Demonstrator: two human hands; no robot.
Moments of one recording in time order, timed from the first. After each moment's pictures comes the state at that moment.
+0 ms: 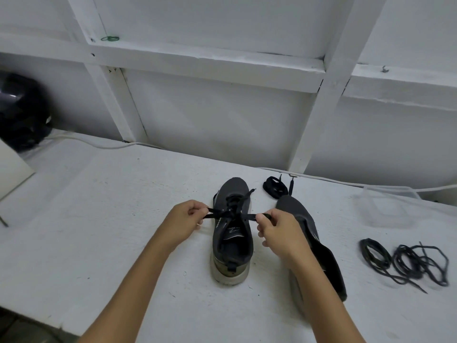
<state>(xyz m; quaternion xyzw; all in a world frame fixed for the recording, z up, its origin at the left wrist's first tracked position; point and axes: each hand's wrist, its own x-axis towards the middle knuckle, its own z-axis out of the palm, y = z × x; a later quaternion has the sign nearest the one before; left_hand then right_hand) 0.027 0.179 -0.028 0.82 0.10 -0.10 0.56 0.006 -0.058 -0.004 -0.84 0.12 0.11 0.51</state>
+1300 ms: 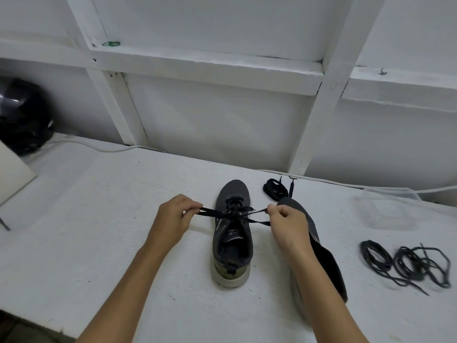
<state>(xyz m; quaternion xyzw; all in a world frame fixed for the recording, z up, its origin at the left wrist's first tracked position) 0.031 0.201 -0.039 0.92 -0.07 0.14 0.36 0.018 -0.056 -0.002 -0.78 0.22 0.03 0.58</state>
